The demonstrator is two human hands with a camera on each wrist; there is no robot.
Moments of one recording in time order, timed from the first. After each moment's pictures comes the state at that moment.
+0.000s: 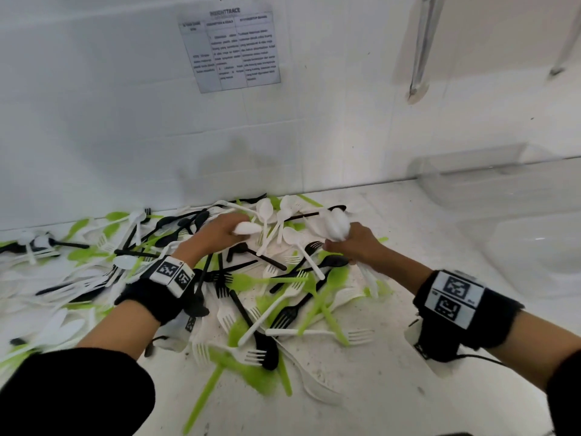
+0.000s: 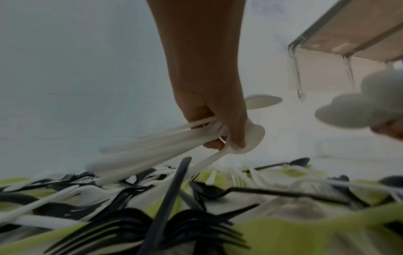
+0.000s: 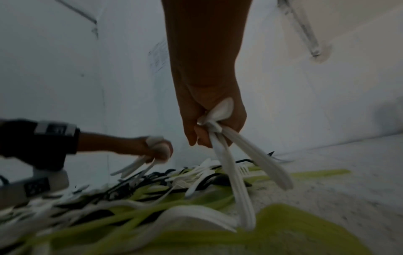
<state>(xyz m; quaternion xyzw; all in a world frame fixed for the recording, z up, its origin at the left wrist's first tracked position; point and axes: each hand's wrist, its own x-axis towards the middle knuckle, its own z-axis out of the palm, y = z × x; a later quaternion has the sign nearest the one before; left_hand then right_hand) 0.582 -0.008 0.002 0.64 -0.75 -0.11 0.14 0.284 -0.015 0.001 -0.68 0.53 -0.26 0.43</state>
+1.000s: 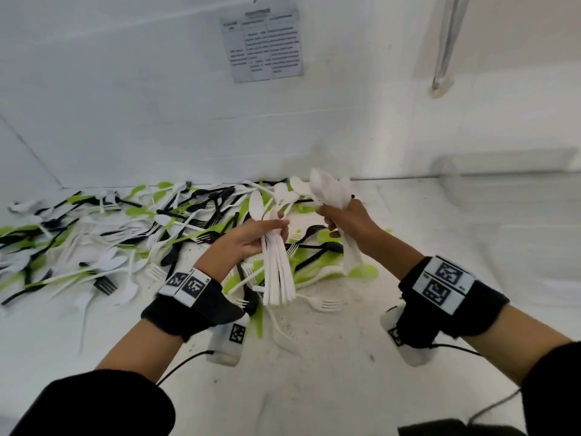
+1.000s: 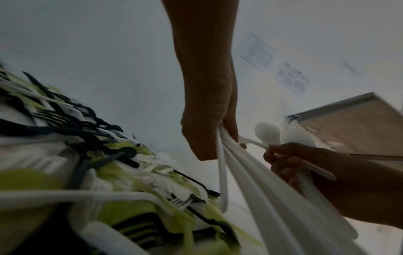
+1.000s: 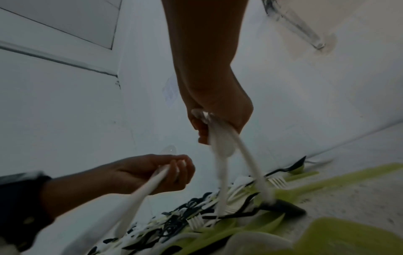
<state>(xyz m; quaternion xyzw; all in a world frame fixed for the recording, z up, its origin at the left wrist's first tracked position) 0.445 0.071 0.023 0.54 -0.21 -0.60 0.55 0.265 0.013 0.032 -0.60 0.42 -0.34 0.59</state>
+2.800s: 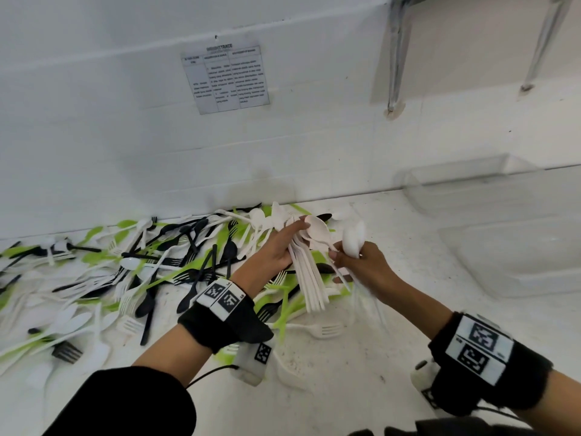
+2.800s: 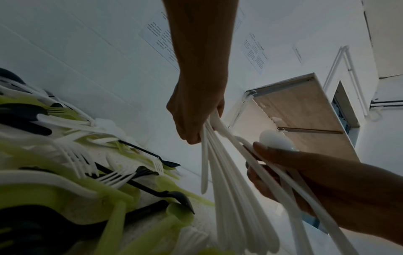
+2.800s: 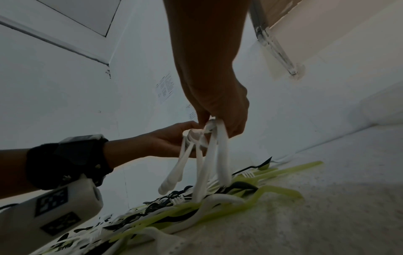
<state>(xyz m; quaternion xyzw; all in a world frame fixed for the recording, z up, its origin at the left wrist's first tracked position) 0.397 0.021 0.028 0.51 -0.25 -0.60 0.57 0.231 0.039 0.003 -0.56 0.45 -0.41 0.57</state>
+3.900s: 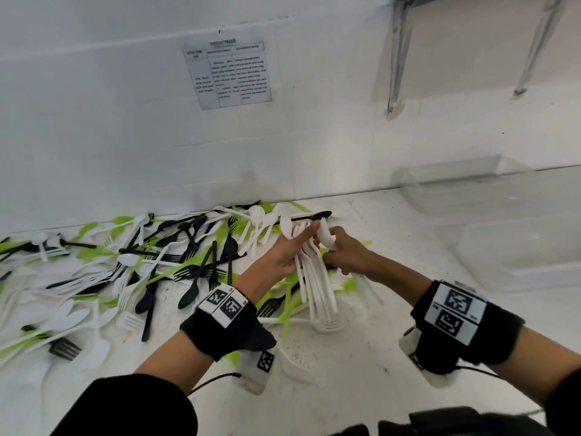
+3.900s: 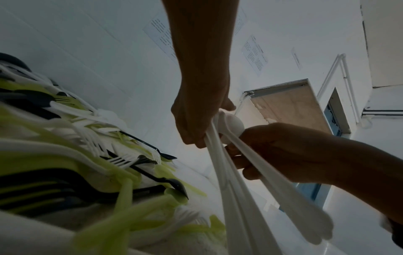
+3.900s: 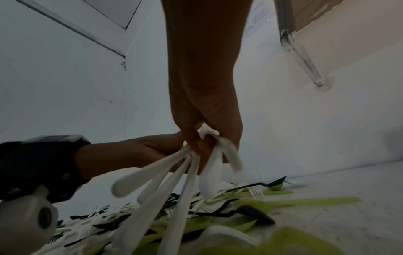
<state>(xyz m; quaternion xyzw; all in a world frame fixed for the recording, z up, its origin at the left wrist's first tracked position) 0.394 0.035 0.014 0.50 -0.31 -0.60 0.54 0.256 0.037 0.033 -0.71 0.50 -0.19 0.45</state>
